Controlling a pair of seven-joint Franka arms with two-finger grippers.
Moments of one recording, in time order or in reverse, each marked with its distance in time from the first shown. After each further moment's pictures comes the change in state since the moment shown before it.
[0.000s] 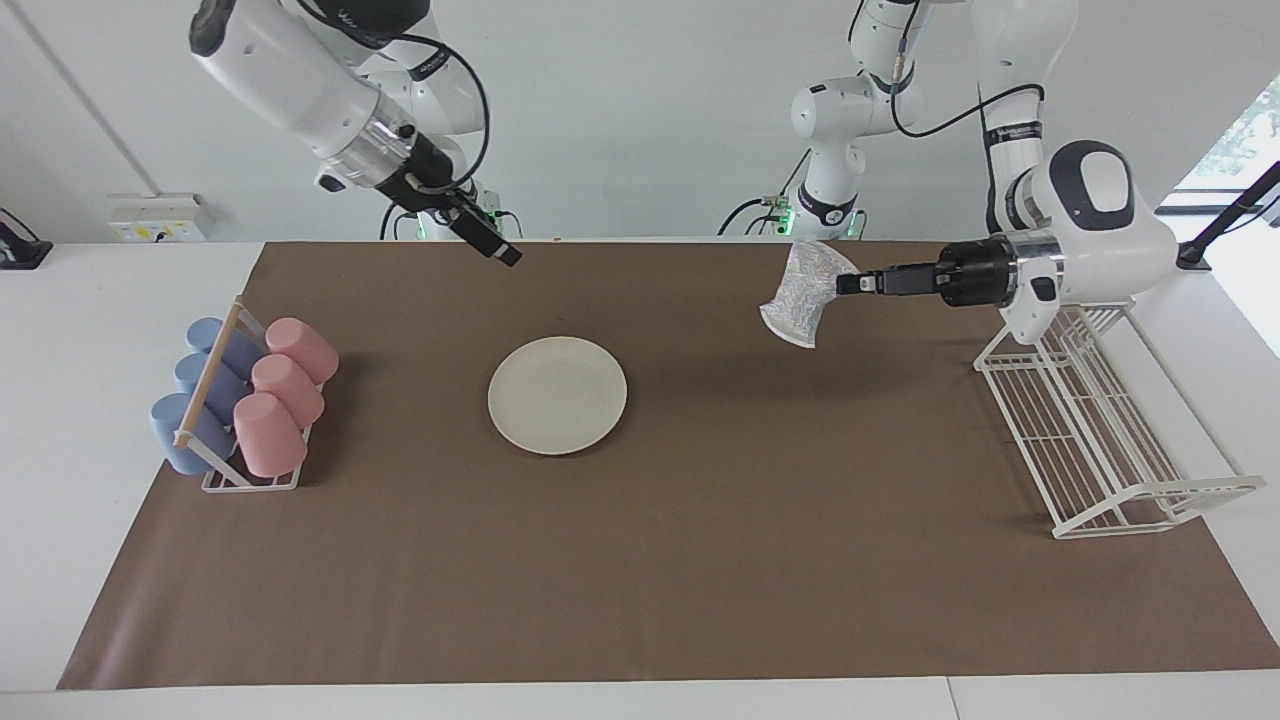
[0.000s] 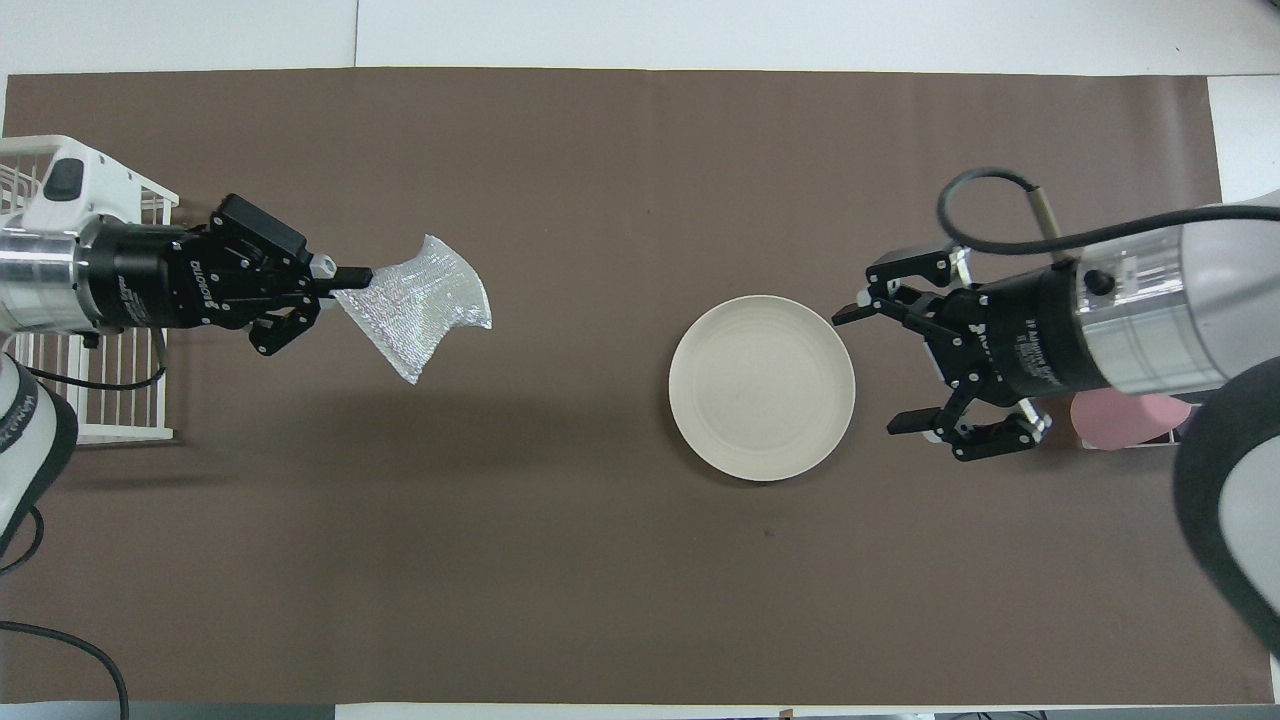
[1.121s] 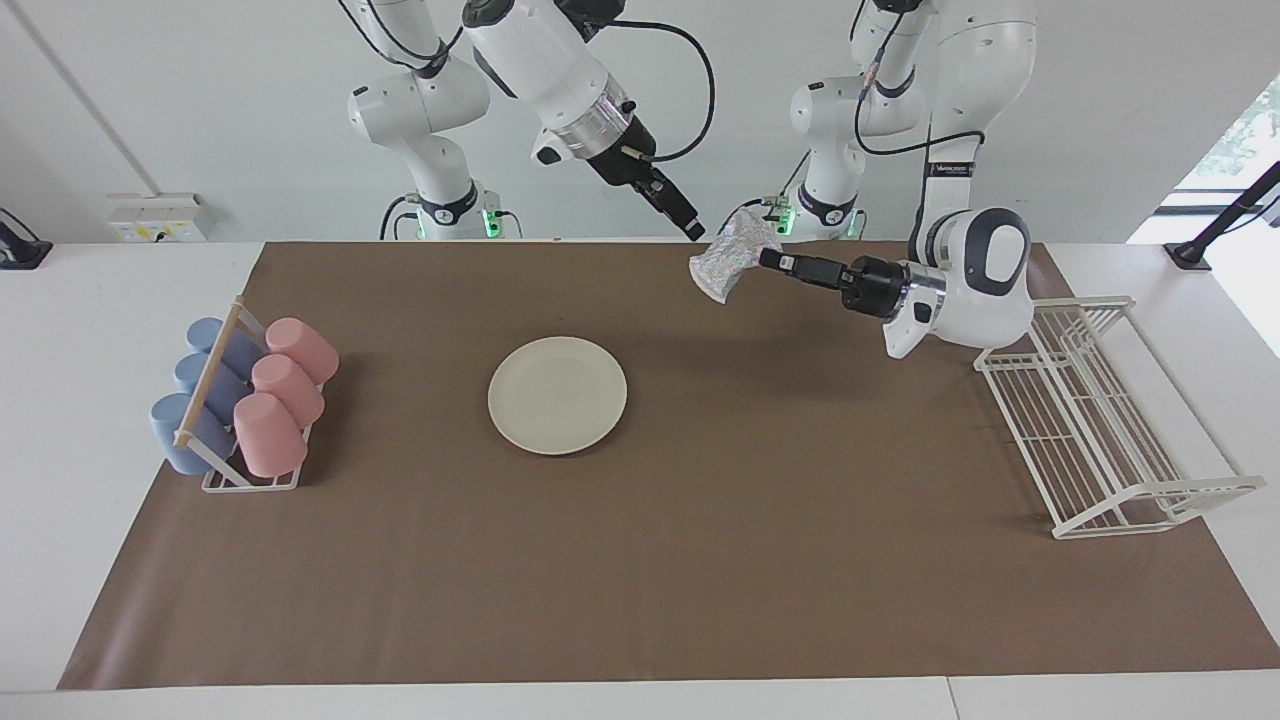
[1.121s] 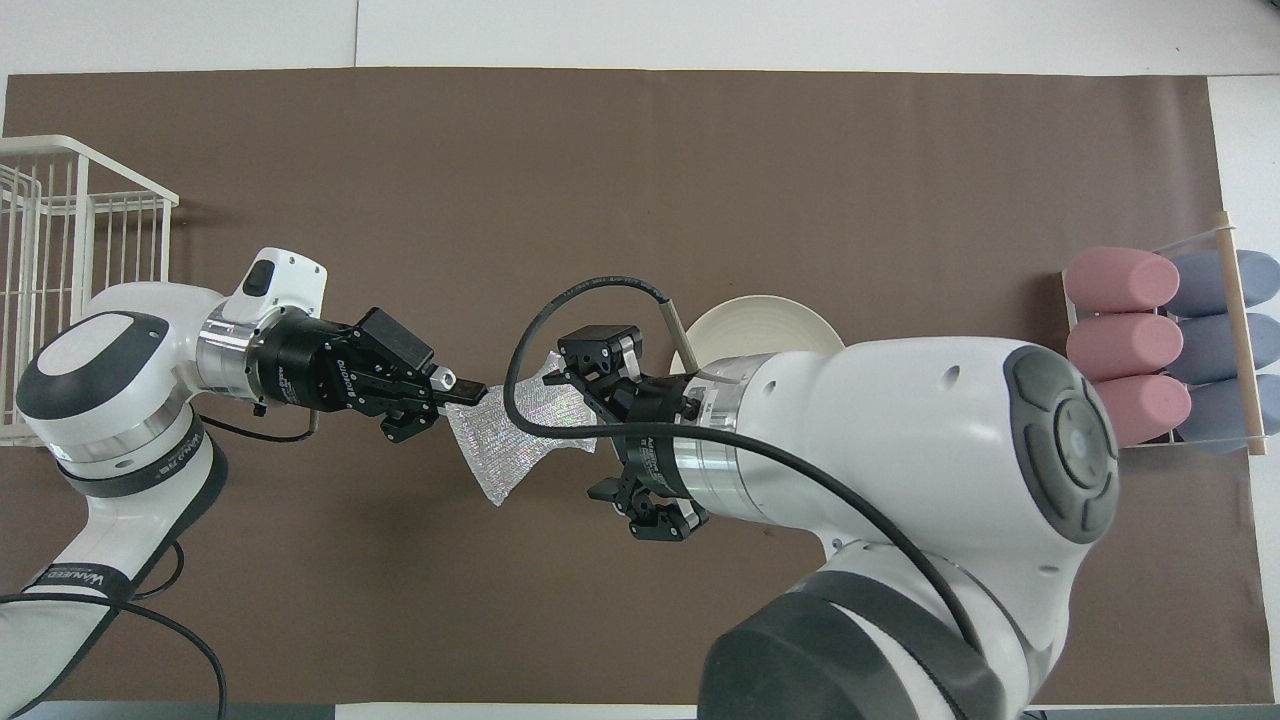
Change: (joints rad) left arm -0.111 0.081 -0.002 -0.150 -0.143 -0.211 0.194; right arm 0.394 0.047 0.012 -0.068 0.000 0.432 0.431
